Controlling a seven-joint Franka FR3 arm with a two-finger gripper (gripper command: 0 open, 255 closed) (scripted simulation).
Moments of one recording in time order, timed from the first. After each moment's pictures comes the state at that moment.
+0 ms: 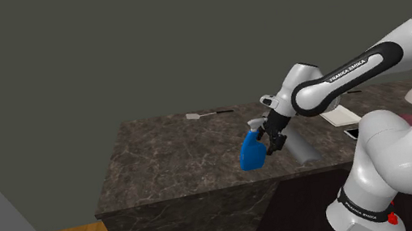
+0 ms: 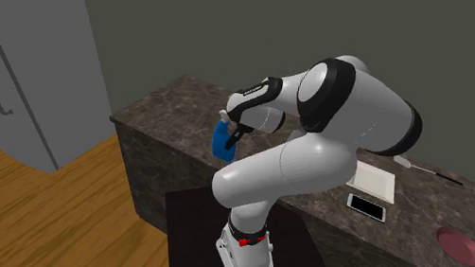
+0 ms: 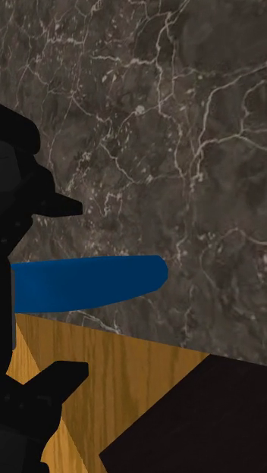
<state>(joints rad) 0.29 -0.66 -0.70 -3.03 -0.10 2.64 -1.08</state>
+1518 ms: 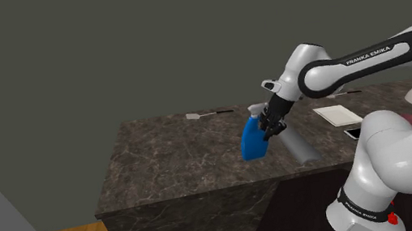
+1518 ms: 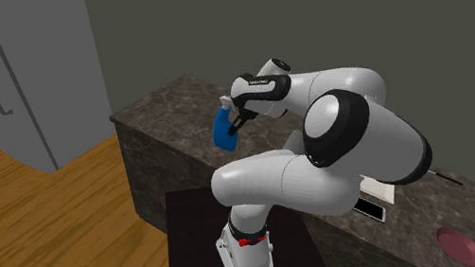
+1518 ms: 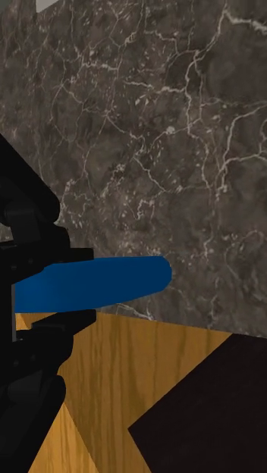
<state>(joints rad) 0.22 -0.83 -0.58 -2.96 -0.11 2.40 -1.00</state>
